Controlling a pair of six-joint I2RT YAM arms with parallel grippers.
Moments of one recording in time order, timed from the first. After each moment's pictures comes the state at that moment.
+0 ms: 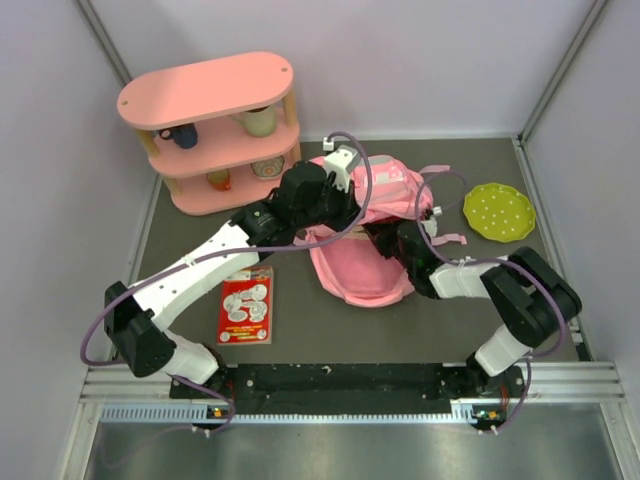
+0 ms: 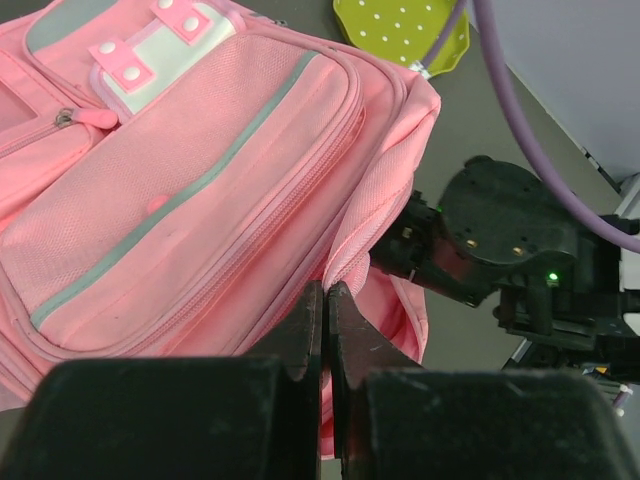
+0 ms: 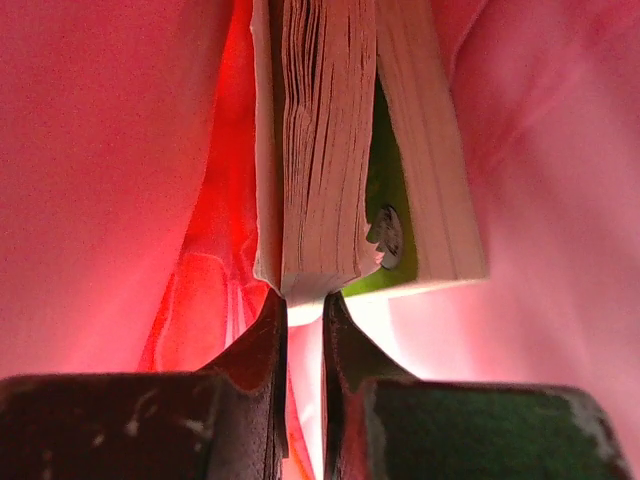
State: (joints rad) left arm -0.81 1.44 1.39 -0.34 0.09 -0.29; right arm 0.59 1.55 0.53 0.66 0.23 1.41
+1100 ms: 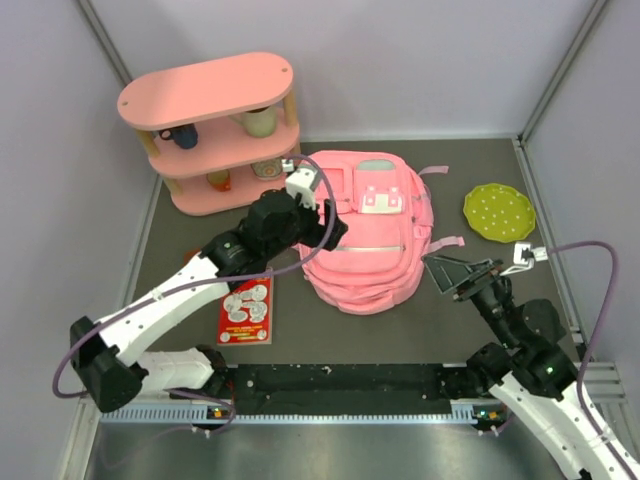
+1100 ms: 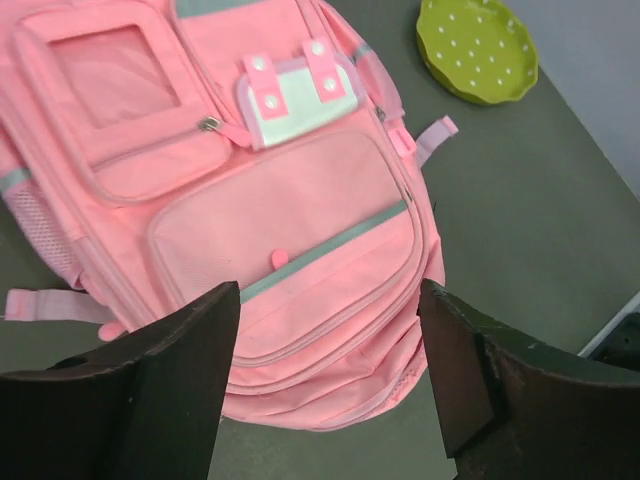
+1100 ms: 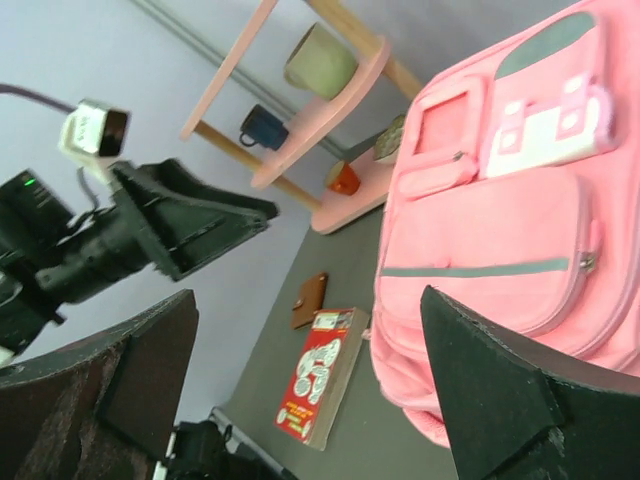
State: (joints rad) left arm -0.80 1.23 1.11 -0.26 -0.06 -0.34; right arm 0.60 0.08 0.39 -0.15 0.08 0.89
